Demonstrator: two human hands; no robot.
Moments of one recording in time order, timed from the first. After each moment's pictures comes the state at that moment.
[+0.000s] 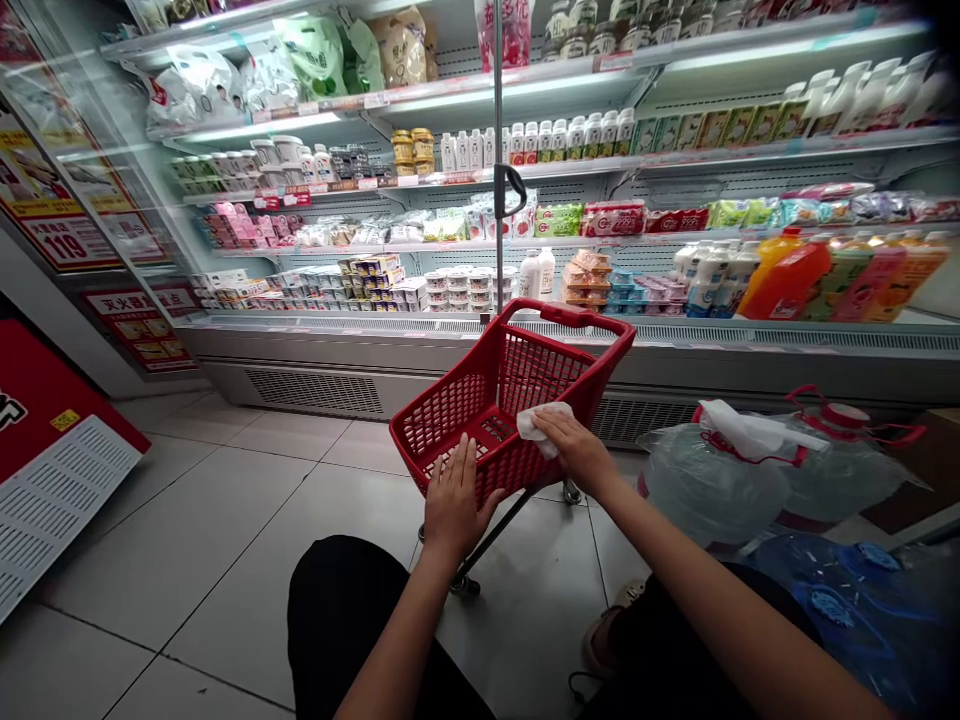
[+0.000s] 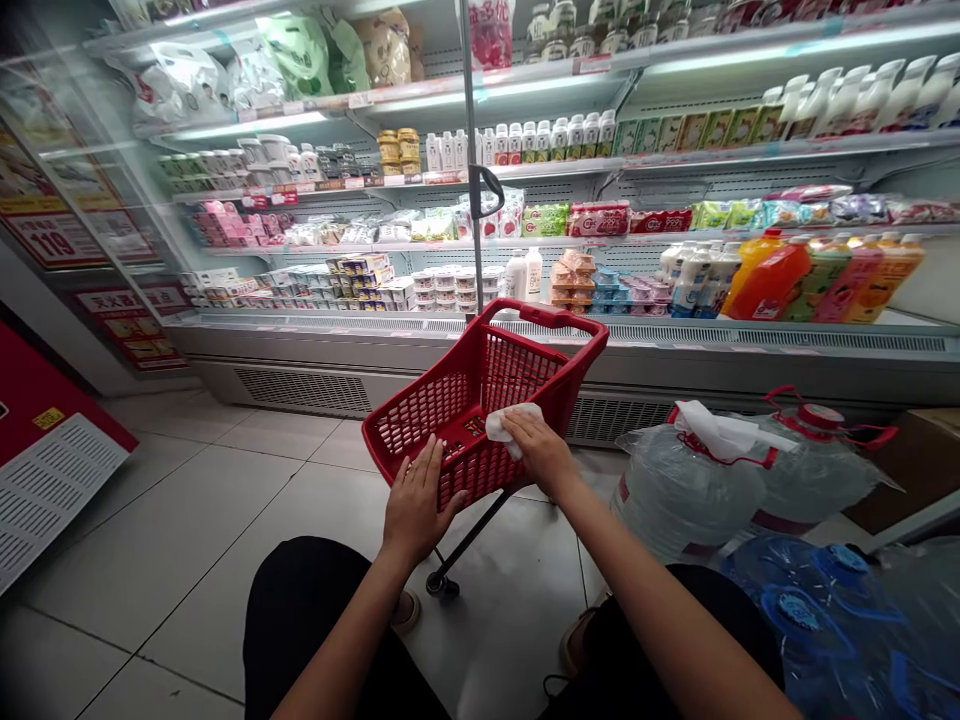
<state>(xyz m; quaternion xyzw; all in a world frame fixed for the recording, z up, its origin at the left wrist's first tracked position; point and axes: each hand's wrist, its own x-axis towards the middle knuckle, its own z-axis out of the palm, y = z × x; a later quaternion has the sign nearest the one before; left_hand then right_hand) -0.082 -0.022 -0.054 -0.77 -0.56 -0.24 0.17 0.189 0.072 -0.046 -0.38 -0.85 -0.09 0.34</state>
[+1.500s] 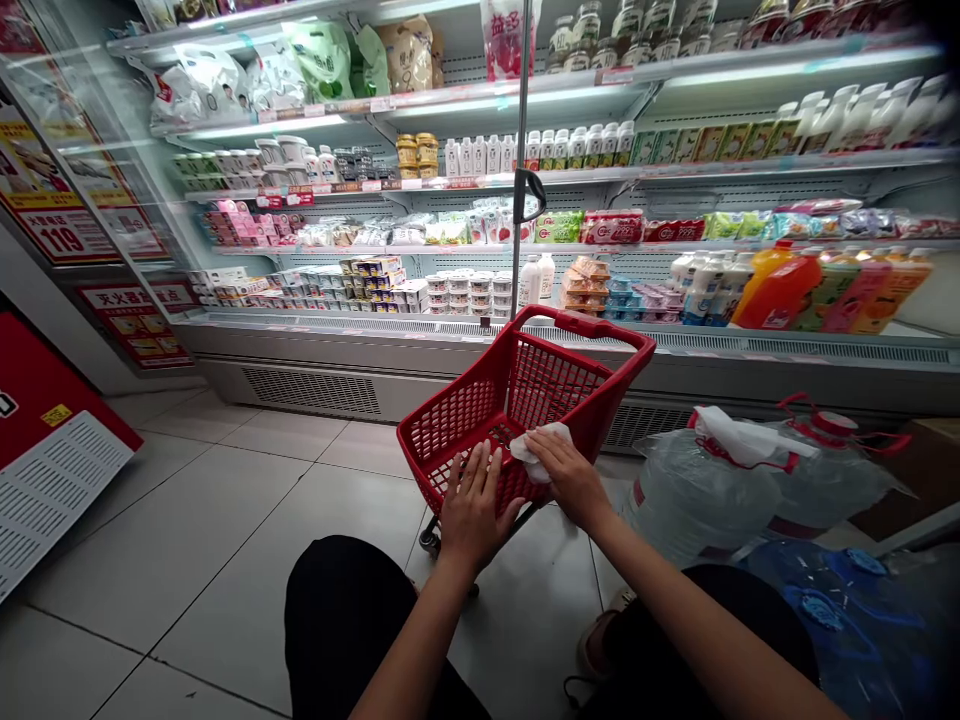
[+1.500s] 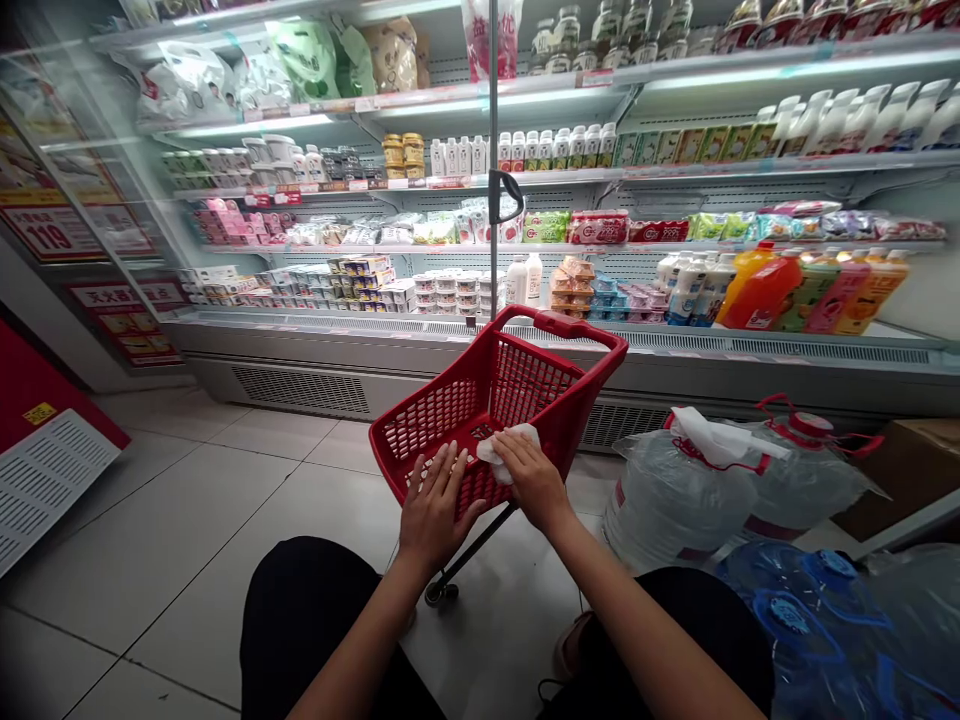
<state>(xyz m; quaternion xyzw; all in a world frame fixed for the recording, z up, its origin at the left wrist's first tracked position) -0.056 -0.033 -0.050 -0.79 -0.51 -0.28 0.17 0.160 0.030 -0.062 -0.38 -0.85 -0.10 0.35</state>
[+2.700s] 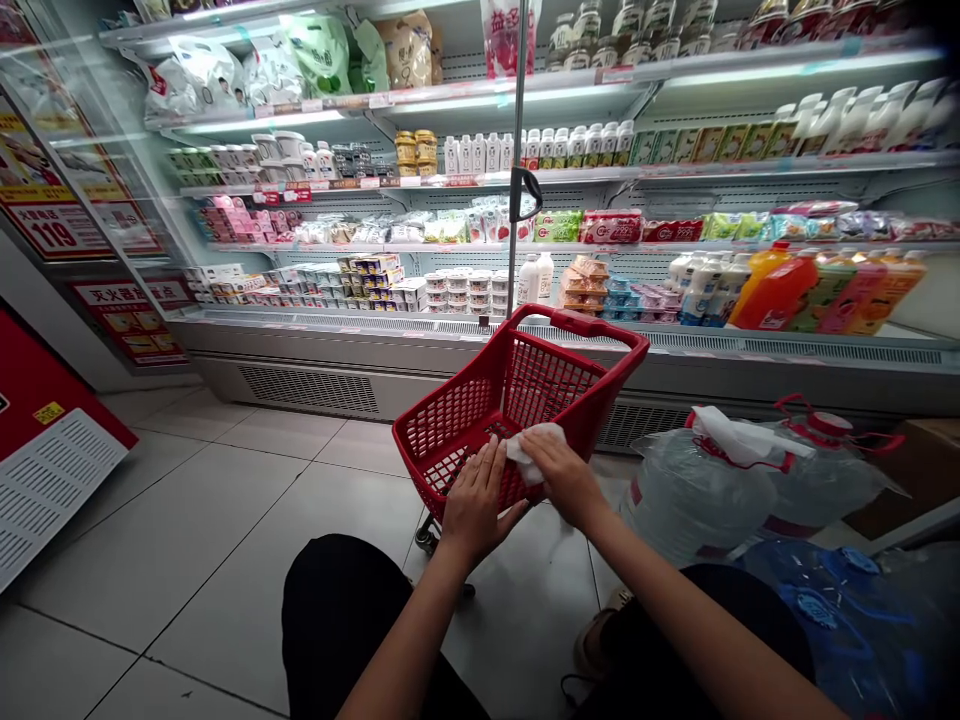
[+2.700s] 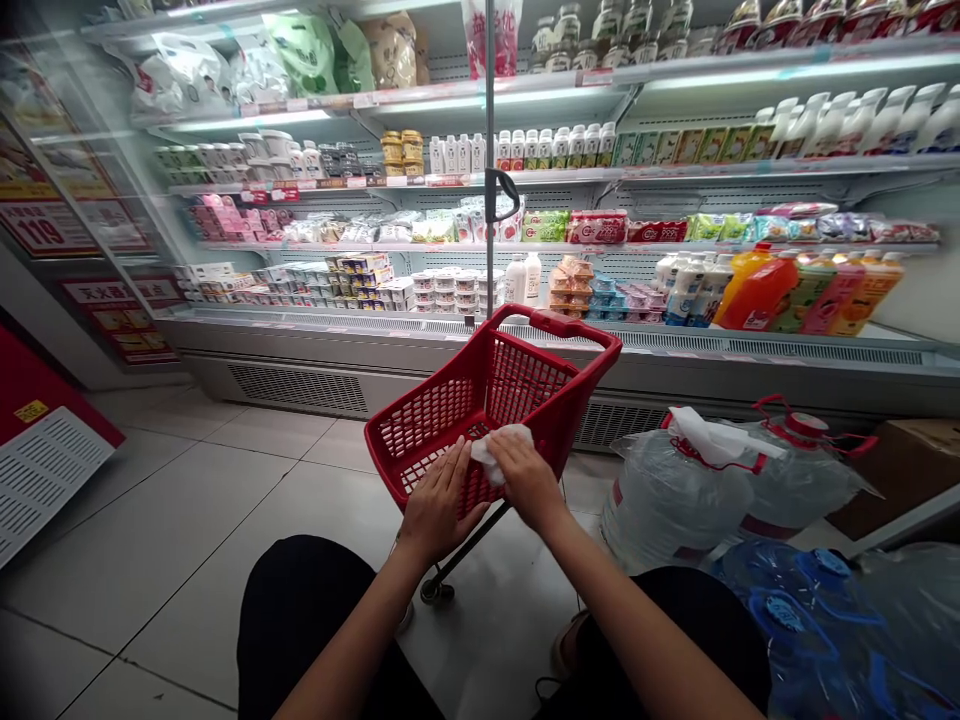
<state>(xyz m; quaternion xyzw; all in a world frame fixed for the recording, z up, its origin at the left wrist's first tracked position) -0.058 -0.022 -0.050 -0.83 -0.47 -0.27 0.14 0.159 0.033 -0.056 -0.40 -0.86 -0.09 0.32</state>
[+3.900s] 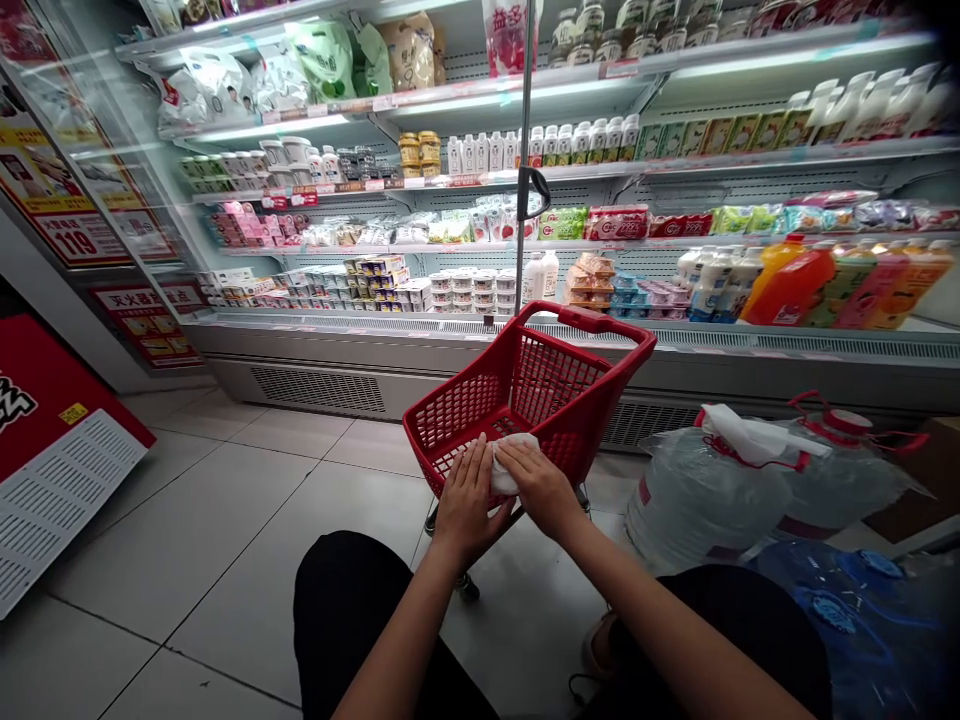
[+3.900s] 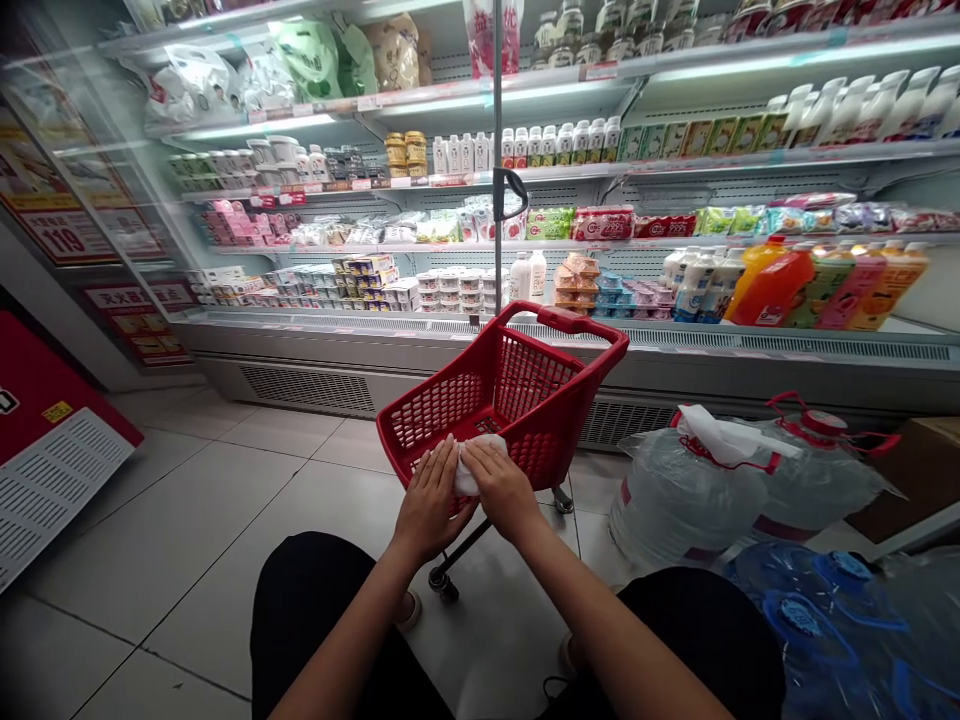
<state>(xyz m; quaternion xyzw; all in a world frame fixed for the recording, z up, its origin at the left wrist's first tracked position) -0.076 -0.024 -0.052 -0.82 -0.50 -0.25 0.14 0.109 0.016 -0.059 -0.37 -0.87 -0.08 0.31</state>
